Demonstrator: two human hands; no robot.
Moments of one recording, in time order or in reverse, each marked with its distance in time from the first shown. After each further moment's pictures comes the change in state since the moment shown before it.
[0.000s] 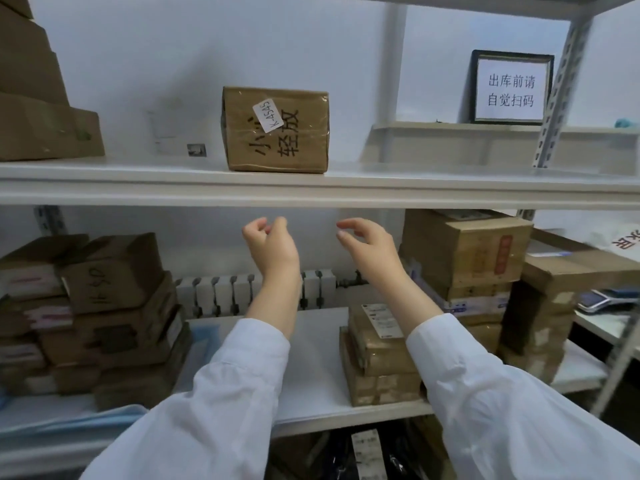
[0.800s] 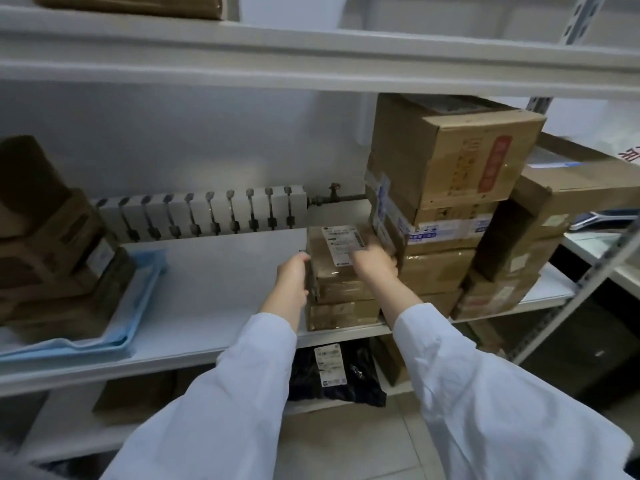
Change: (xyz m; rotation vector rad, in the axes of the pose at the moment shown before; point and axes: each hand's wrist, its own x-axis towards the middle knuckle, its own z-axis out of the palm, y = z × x) left_hand -0.050 -0.188 0.044 0.298 -0.150 -0.850; right_hand -0.026 0.198 0.003 -0.253 -0.145 0.778
